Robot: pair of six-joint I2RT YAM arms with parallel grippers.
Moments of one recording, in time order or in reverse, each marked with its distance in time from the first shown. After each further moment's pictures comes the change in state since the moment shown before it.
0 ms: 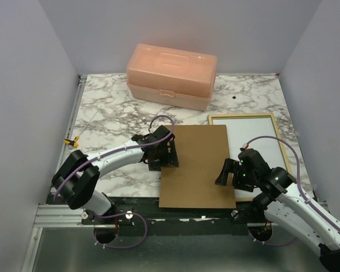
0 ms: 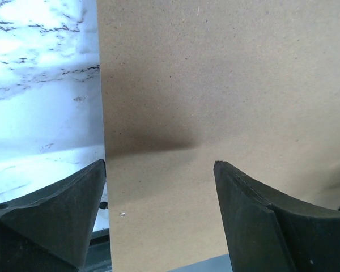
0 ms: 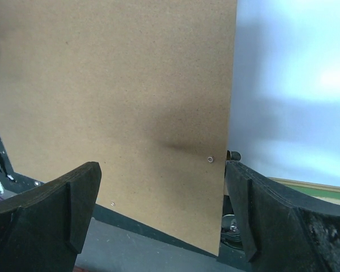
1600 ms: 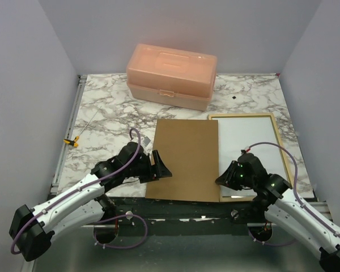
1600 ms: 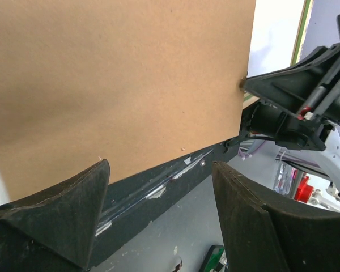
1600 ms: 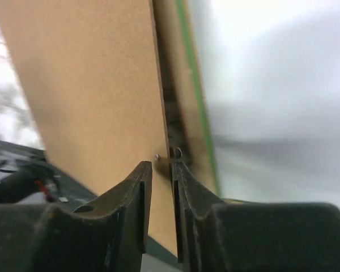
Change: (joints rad) left arm 0.008 -0.653 -0.307 0.070 0.168 -0.043; right arm 0.003 -0.077 -0.207 0.249 -0.022 0.206
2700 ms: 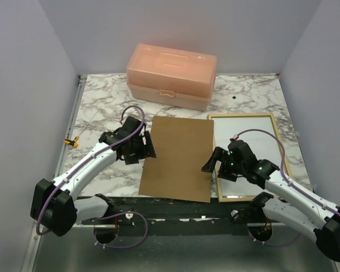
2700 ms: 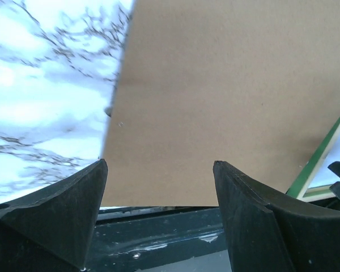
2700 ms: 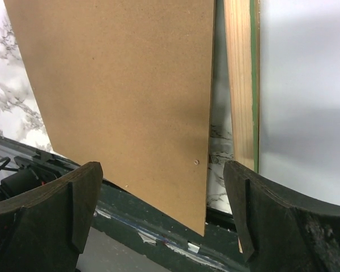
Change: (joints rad) left arm 0.230 0.344 0.307 -0.330 -0.206 0.206; right arm 0.000 0.285 0.146 0.169 -0.030 -0.082
